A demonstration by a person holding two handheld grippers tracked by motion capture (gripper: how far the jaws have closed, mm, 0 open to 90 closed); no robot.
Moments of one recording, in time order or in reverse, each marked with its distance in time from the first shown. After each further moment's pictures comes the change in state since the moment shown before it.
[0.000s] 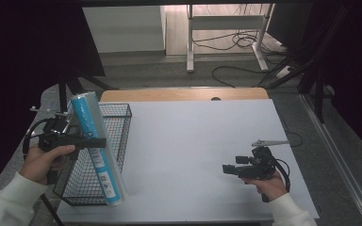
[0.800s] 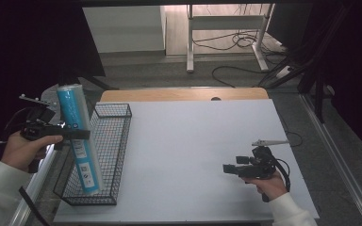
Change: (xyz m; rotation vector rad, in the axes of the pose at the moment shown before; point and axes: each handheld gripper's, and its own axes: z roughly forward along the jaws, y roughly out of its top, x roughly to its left) left arm 0.019 0.020 -0.026 0.076 0.240 0.024; right arm -0.004 0.000 0.001 0.005 -0.009 0.015
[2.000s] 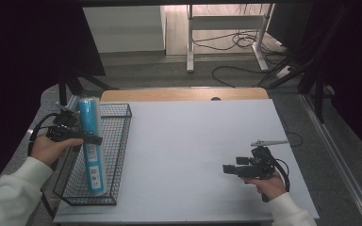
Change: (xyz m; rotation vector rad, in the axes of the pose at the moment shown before) left arm 0.032 0.001 0.065 0.129 0.079 -0.042; right arm -0.004 -0.002 0.003 0.017 -0.009 0.012
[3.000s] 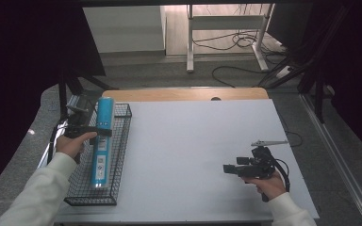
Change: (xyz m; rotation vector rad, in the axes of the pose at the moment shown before) left arm 0.038 0.016 0.065 -0.107 -0.024 -0.217; right arm -0.003 -0.001 0.001 0.002 -0.007 0.008
